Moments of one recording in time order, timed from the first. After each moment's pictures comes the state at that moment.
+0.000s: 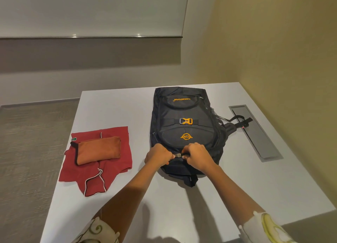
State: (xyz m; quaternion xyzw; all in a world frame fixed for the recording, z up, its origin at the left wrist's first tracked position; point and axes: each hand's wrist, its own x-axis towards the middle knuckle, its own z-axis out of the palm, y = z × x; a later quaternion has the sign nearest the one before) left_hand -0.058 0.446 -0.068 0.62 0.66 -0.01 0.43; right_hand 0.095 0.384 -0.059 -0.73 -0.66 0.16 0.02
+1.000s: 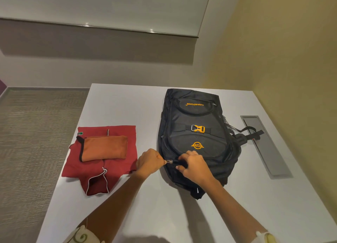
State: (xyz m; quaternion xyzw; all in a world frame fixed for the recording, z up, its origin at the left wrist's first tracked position) left_hand -0.120 0.471 -0.093 0.64 0.63 0.05 0.43; right_hand 0.055 0.402 -0.069 -0.71 -0.68 0.17 0.03
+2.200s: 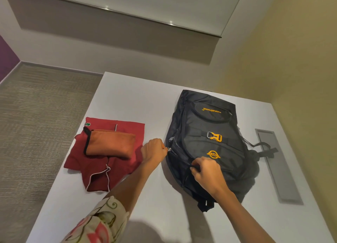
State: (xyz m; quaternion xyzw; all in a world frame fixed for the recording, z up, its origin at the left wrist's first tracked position) left_hand -0.116 0.533 -0.122 0.68 0.68 0.06 0.26; right_hand 0.058 0.430 -0.049 -0.72 -0.68 0.13 0.05
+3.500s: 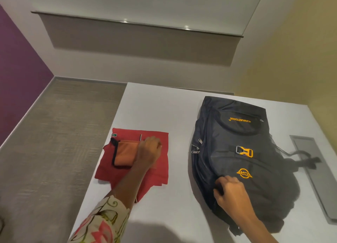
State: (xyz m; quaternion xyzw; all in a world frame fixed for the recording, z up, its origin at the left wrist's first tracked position) left_hand -0.234 0.586 -0.168 0.77 0.58 0.23 0.10; right_hand 0.038 0.419 -0.083 -0.74 -0.66 0.13 0.00
